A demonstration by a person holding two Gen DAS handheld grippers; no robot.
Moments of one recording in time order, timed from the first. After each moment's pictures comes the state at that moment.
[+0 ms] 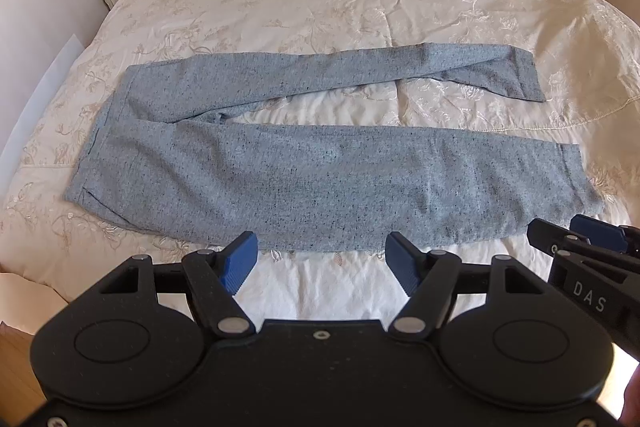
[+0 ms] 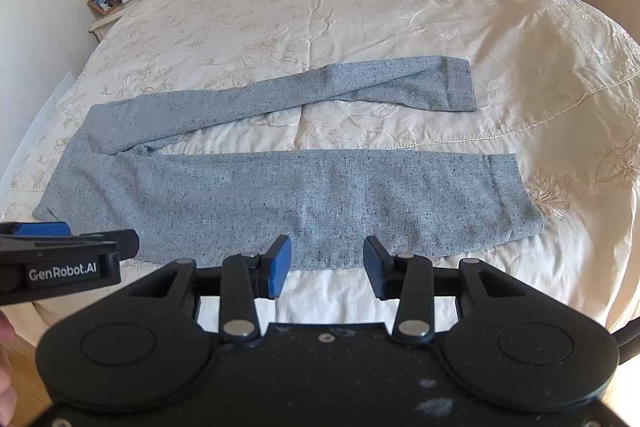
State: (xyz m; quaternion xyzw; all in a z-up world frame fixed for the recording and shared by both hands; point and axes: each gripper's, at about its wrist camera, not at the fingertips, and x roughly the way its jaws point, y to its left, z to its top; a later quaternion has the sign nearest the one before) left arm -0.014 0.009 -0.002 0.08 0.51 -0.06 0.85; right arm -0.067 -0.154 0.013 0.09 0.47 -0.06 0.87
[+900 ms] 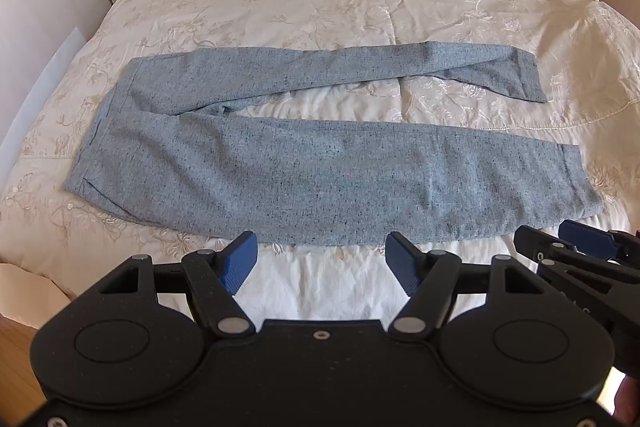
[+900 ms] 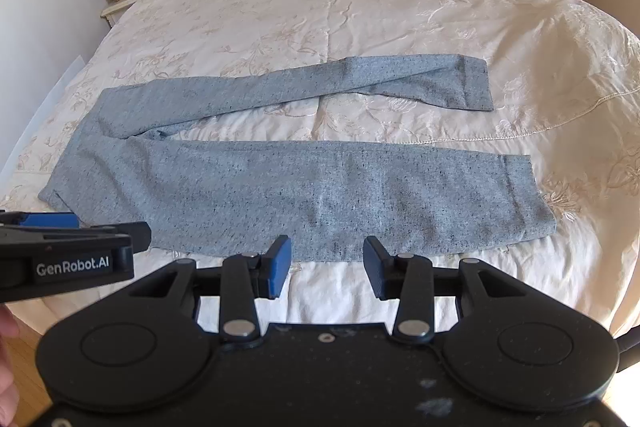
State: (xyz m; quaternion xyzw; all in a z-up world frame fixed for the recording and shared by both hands) left arm -0.017 0.012 -0.003 0.07 0.51 -0.05 0.85; right arm -0.063 -0.144 0.011 0.08 0.48 -0.04 0.87
